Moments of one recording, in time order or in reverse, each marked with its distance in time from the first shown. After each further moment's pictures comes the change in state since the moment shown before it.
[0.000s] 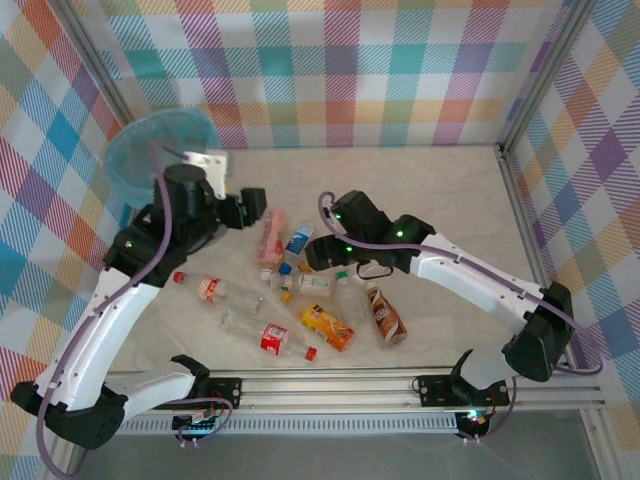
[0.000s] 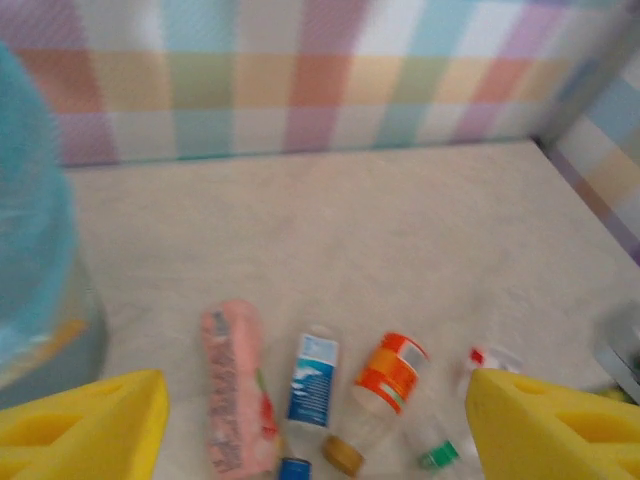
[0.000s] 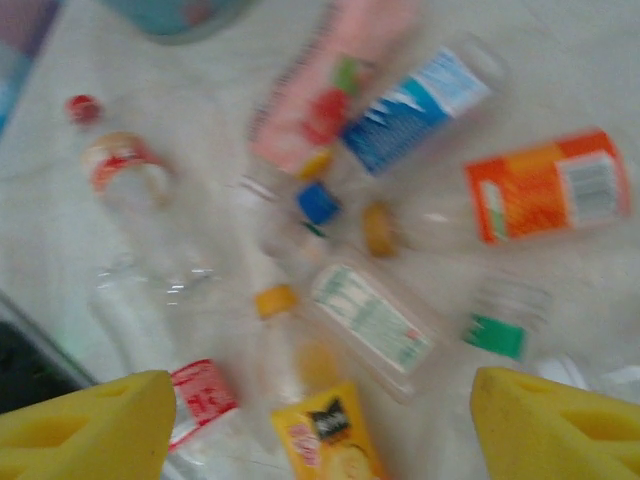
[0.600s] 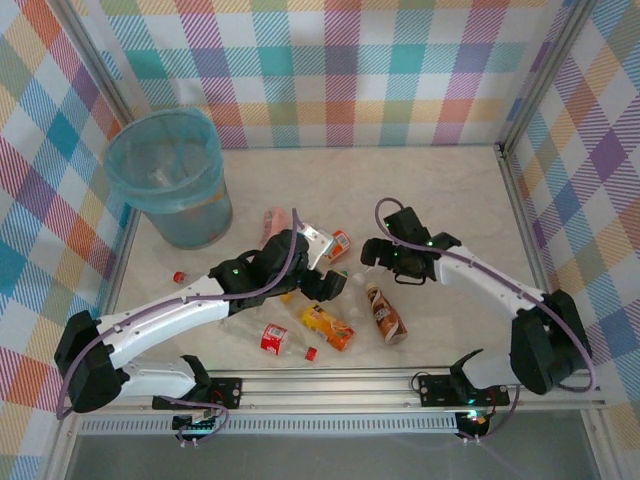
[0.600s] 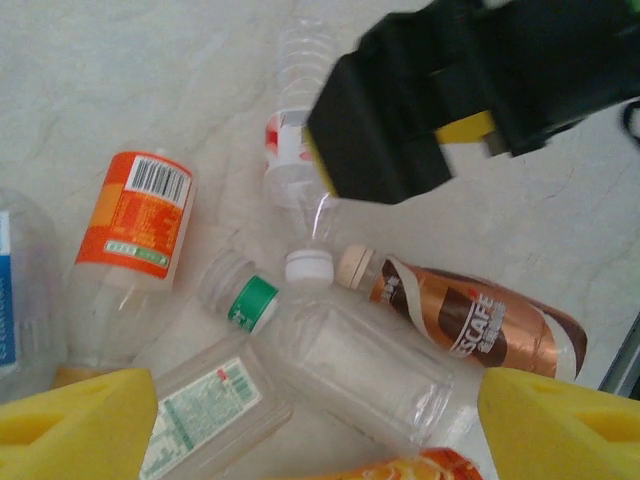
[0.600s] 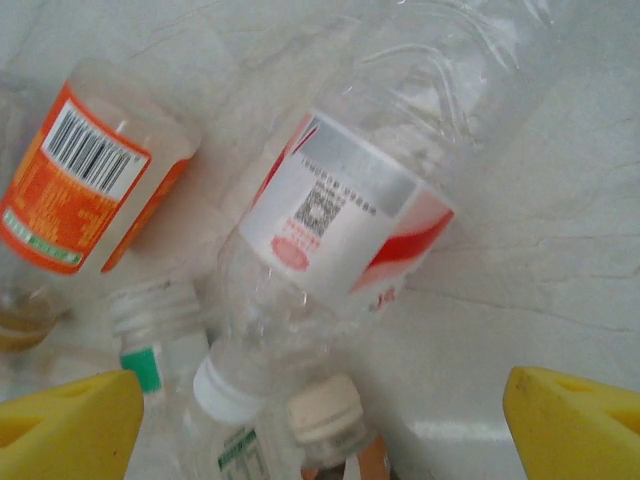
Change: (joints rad) left arm -0.391 0.167 -0.437 0.417 0.089 0.041; right arm -0.313 -0.052 -0.402 0.190 0.061 0.230
